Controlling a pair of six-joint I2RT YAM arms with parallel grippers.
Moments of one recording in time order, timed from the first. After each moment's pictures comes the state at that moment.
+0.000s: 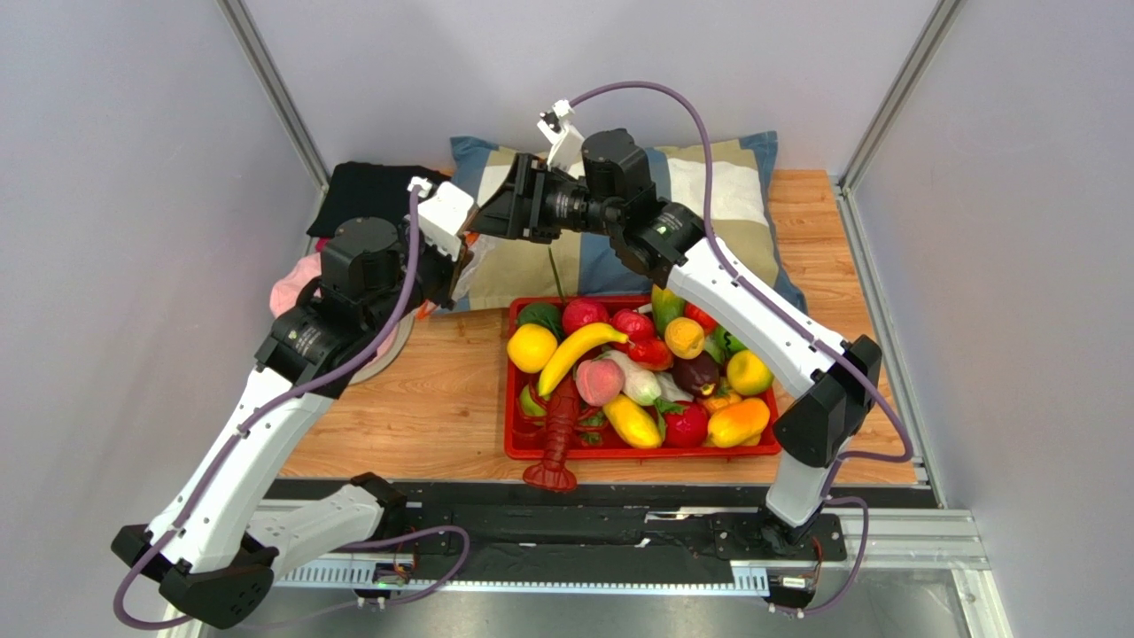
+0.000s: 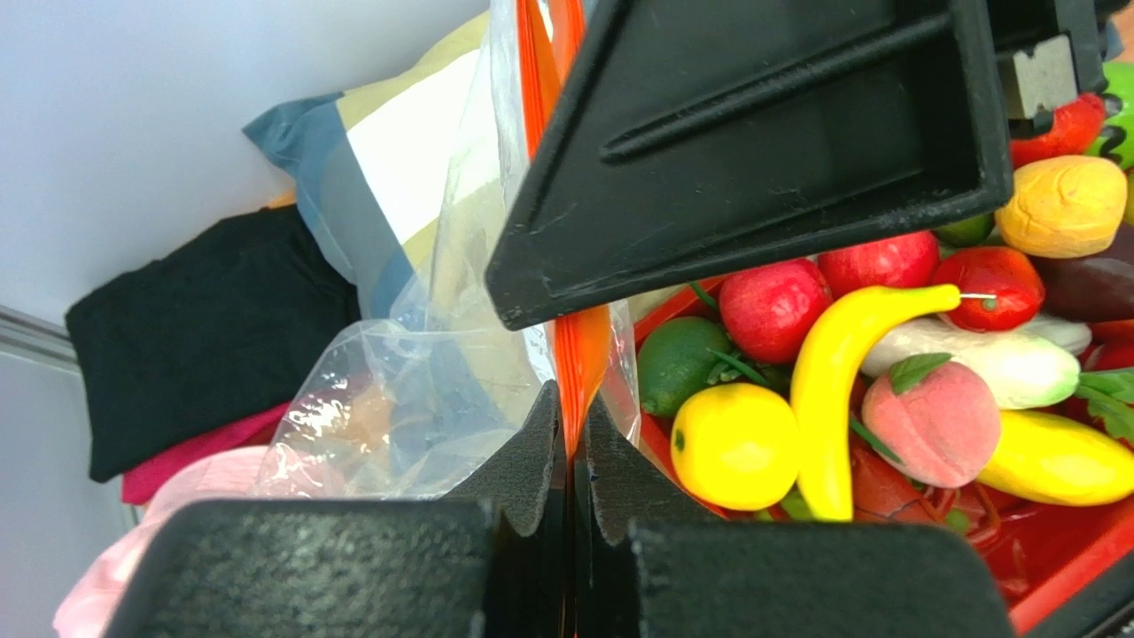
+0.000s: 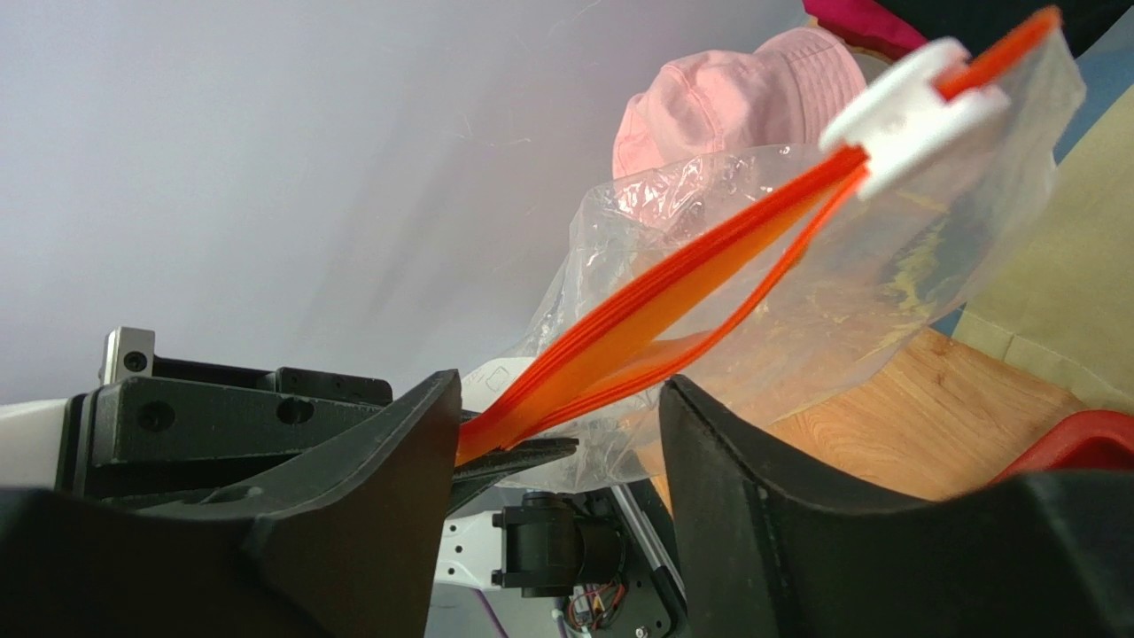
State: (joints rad) left arm -0.55 1.00 1.32 -0.61 -0.02 0.17; right arm 0.76 1.77 1.88 -0.27 -0.43 0.80
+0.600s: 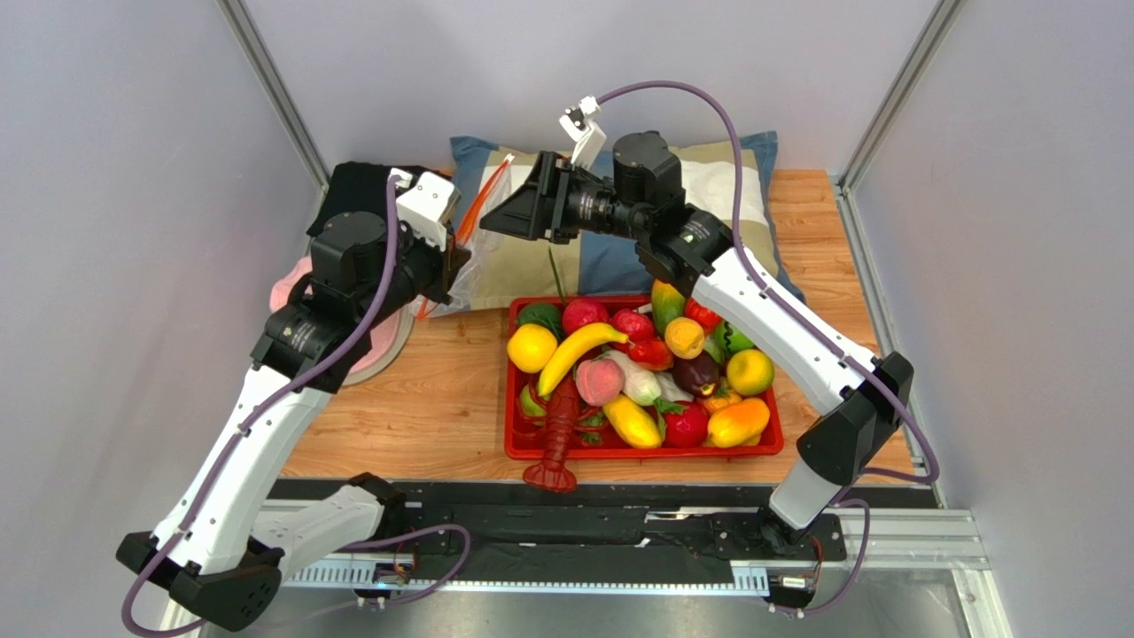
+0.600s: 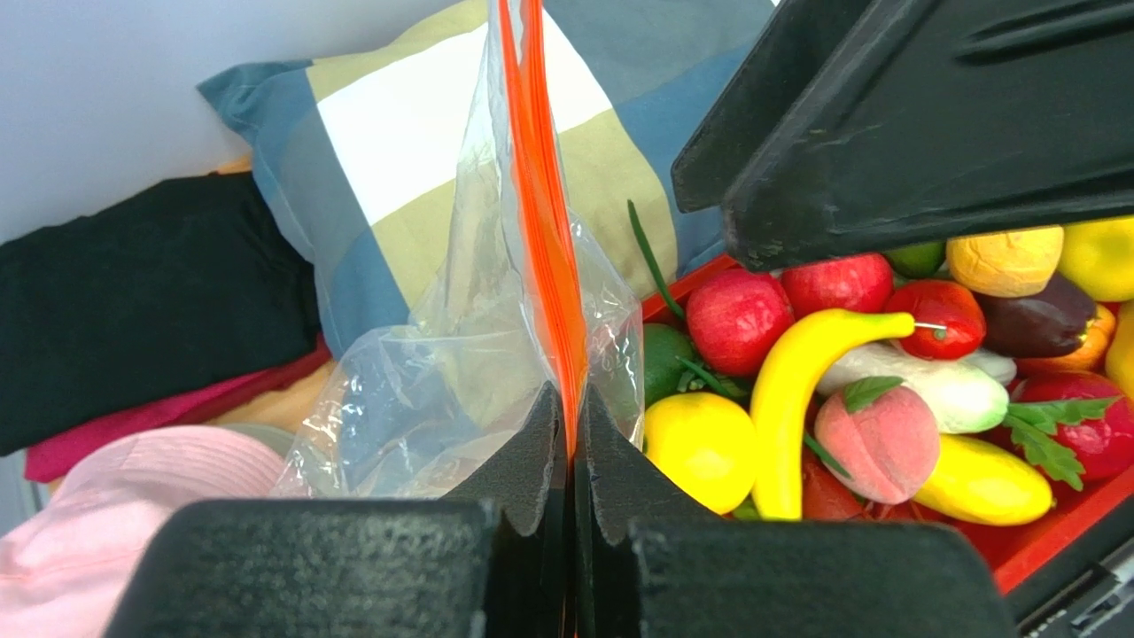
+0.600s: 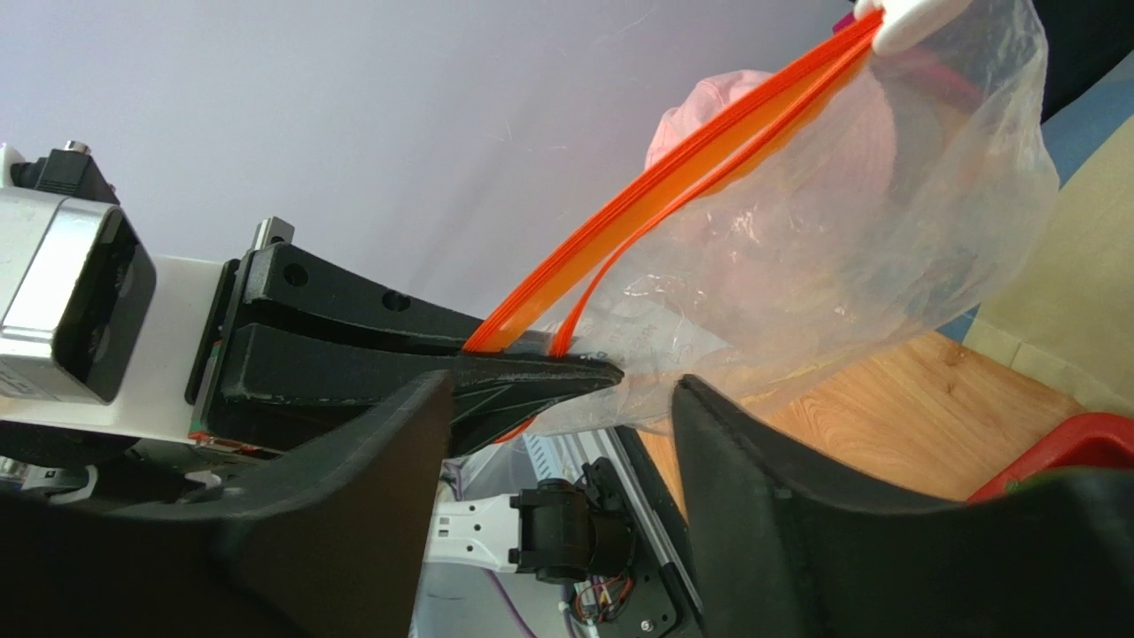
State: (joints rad) left arm -0.48 1.00 1.32 -0.61 0.06 0.06; right arm 0.73 1.66 1.76 -0.20 -0.48 0.81
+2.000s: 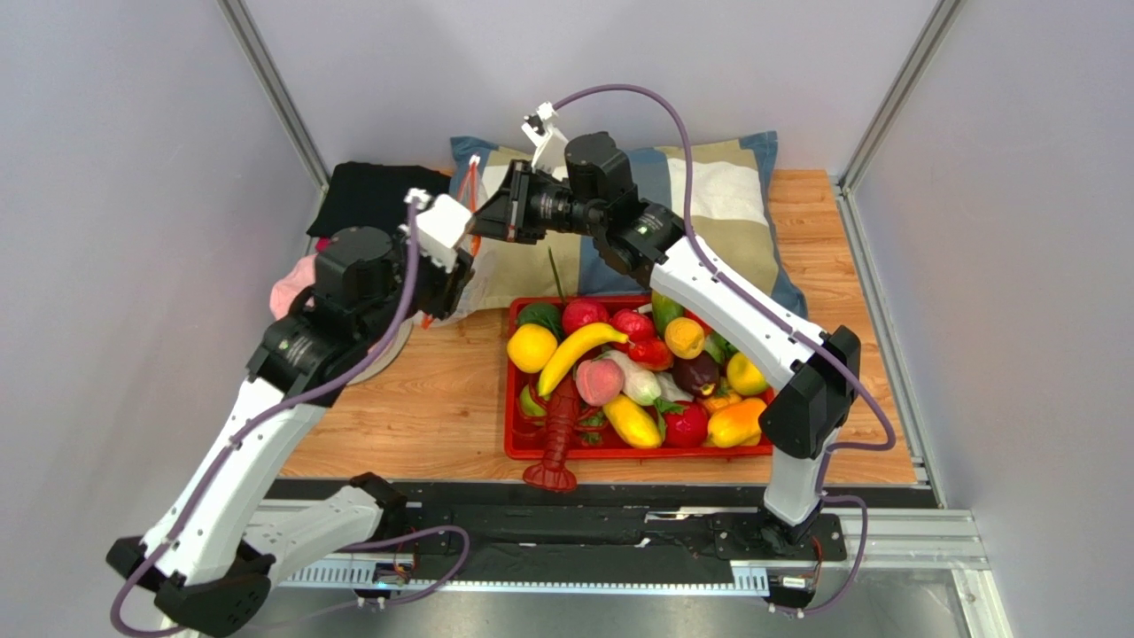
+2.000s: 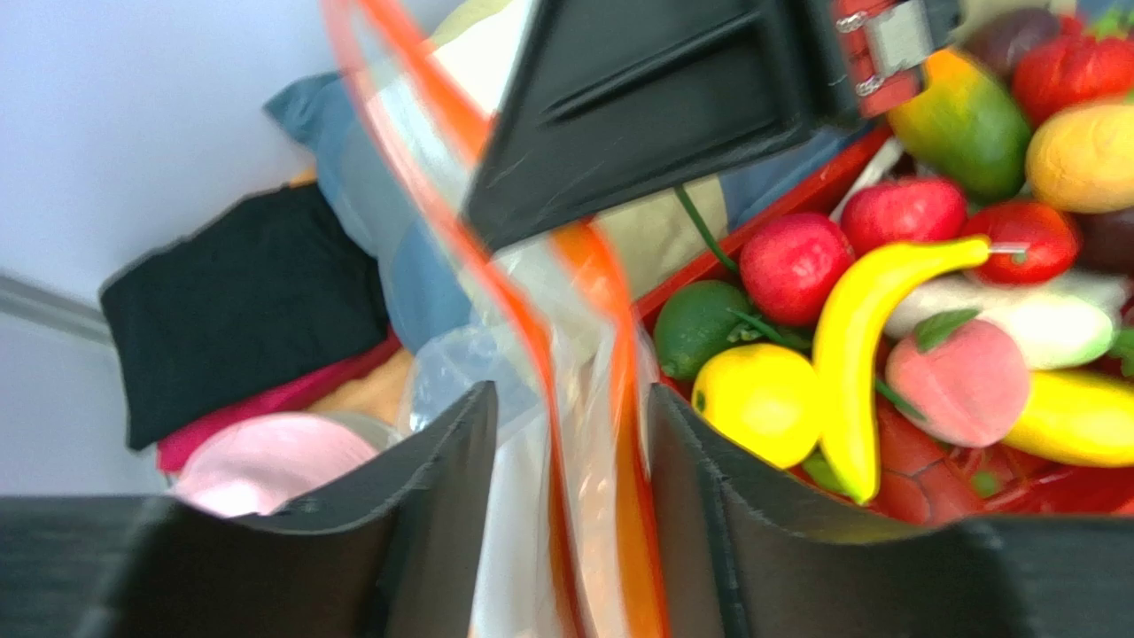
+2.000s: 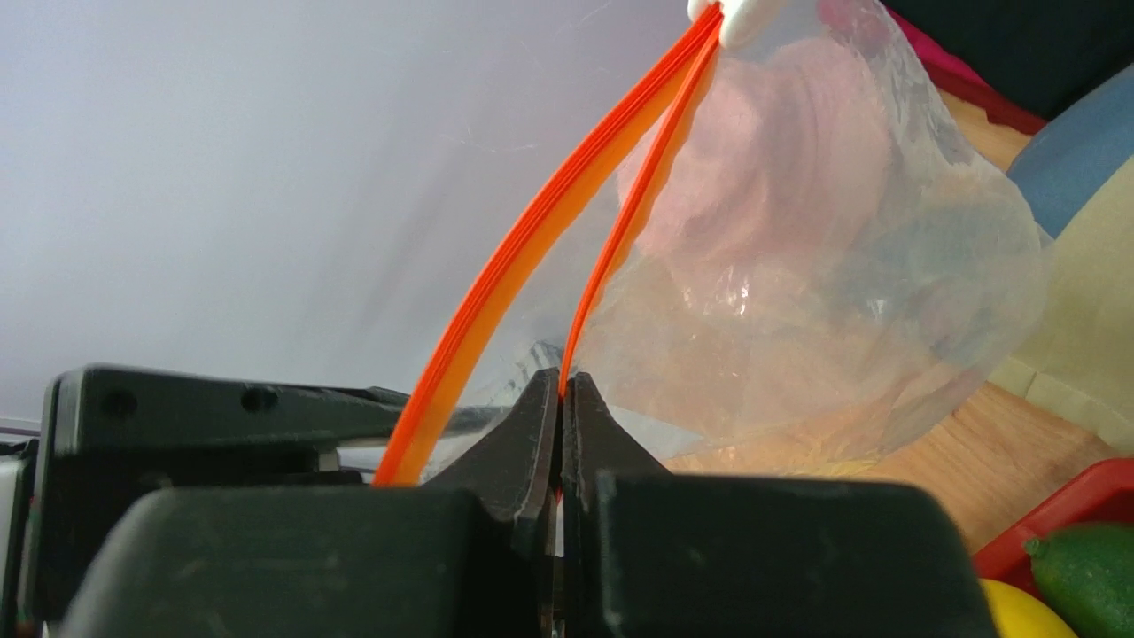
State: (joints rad) left arm -0.55 0.98 1.30 -0.66 -0.03 0.23; right arm 0.78 1.83 1.89 -0.22 -0.43 0.81
